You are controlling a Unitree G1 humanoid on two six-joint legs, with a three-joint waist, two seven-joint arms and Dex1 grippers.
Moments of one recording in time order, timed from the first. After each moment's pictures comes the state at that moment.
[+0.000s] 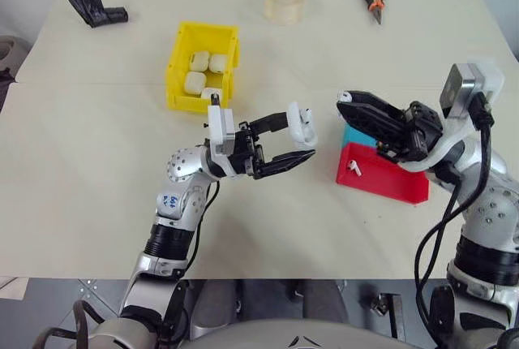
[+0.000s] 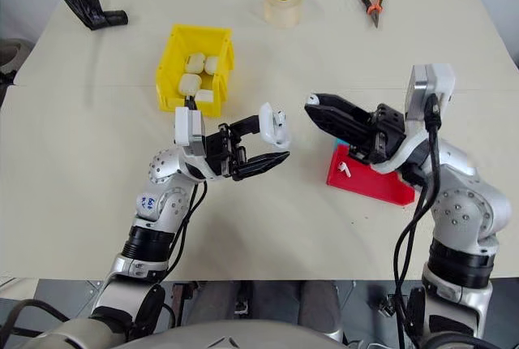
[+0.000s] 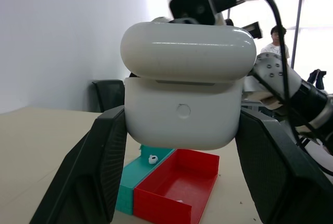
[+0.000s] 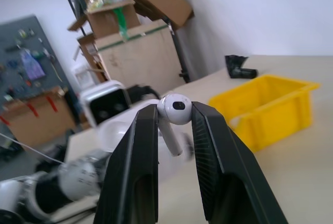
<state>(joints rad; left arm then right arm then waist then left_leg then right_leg) -0.47 0.13 -0.09 0.06 -0.51 0.00 -1.07 -0.33 -0.45 -0.33 -0.43 1.06 0.78 0.84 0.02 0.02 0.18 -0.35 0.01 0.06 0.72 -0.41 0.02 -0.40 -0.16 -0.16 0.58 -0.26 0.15</state>
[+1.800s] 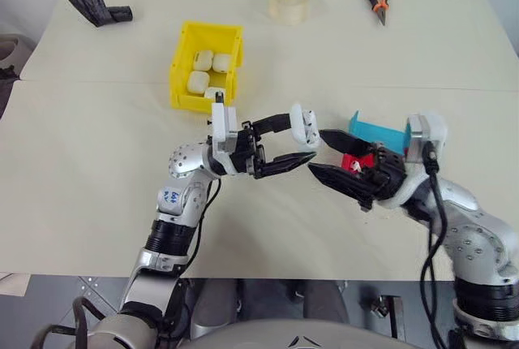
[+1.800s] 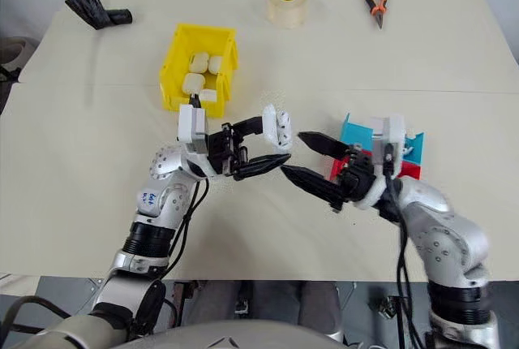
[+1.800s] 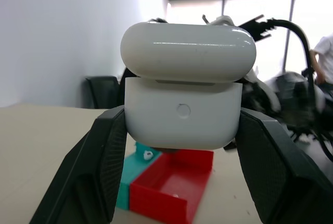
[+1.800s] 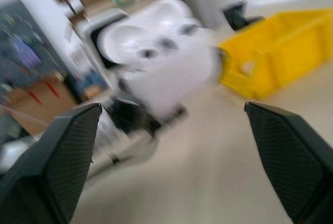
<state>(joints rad) -0.48 0.21 -0.08 0.08 -0.50 0.02 -1.13 -0.08 -0.66 -0.25 -0.46 0.97 0.61 0.85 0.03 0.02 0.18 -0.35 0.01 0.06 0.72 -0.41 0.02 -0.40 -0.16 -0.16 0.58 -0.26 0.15</state>
